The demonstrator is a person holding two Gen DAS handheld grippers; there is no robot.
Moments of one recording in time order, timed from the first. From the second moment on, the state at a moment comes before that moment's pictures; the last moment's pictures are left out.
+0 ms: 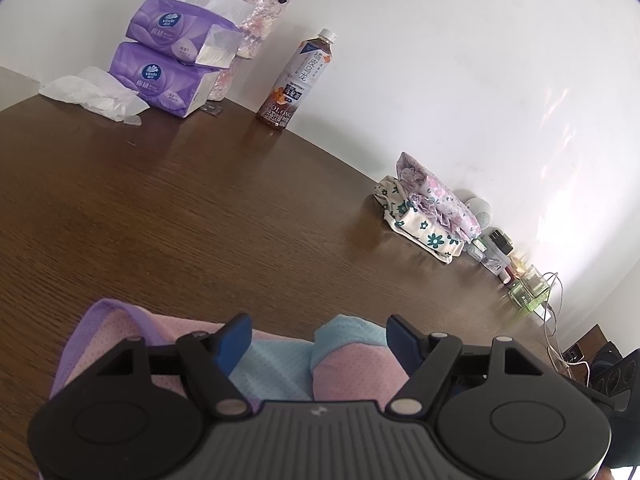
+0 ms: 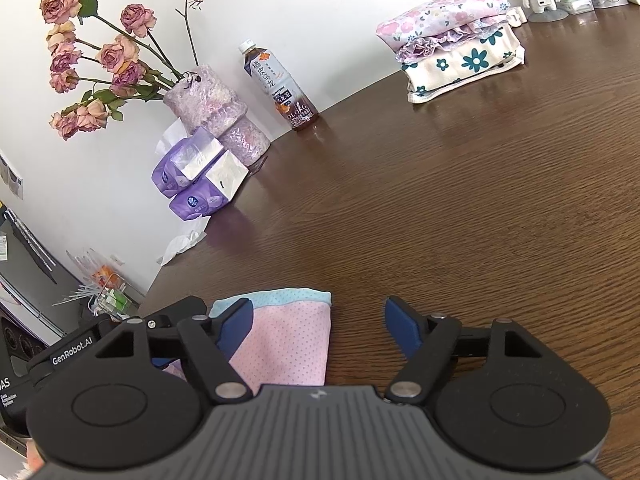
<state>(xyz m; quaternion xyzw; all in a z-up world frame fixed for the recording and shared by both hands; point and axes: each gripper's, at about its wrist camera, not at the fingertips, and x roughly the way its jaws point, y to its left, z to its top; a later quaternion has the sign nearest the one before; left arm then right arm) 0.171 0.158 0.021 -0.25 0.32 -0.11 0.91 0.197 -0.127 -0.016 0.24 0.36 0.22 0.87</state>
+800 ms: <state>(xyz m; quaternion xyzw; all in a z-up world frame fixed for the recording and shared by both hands) 0.130 0.136 0.038 -0.19 0.33 -0.13 0.91 0.158 -0.132 -0.006 0.21 0.36 0.21 0.88</state>
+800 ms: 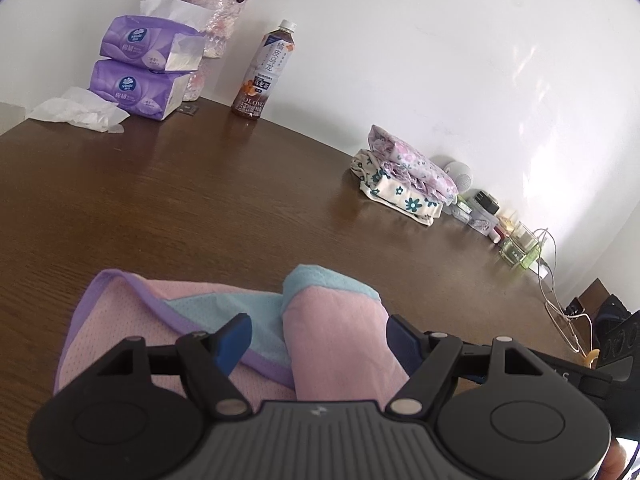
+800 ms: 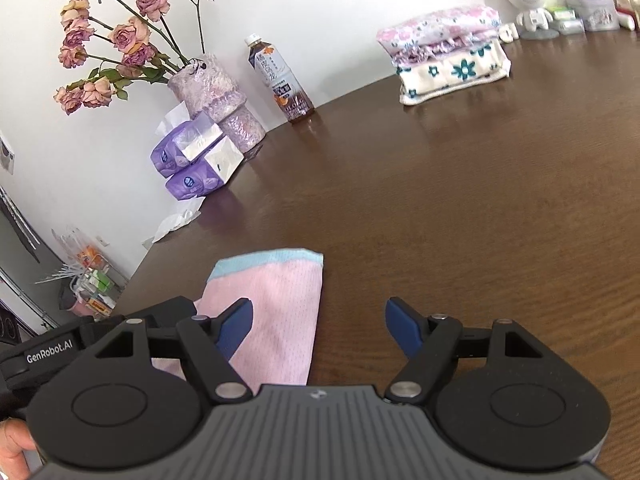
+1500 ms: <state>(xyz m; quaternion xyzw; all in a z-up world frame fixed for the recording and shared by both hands) 0.091 0.128 0.036 -0.18 0.34 -0.15 0.91 0.116 -0.148 -0.012 0.23 0.34 0.24 0.88</state>
